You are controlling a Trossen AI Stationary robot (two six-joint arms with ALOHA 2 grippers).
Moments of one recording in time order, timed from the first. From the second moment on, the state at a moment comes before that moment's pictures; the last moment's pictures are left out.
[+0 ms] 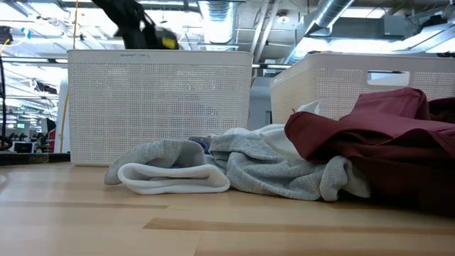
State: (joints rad) left arm 0.71 1.48 1.22 -0.90 -0.03 0.53; right arm 0.73 1.66 1.29 -0.51 0.50 0.46
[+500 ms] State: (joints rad) left arm 0.68 1.02 1.36 -0.90 0.00 0.47; right arm 0.73 1.66 1.29 -0.51 0.50 0.46
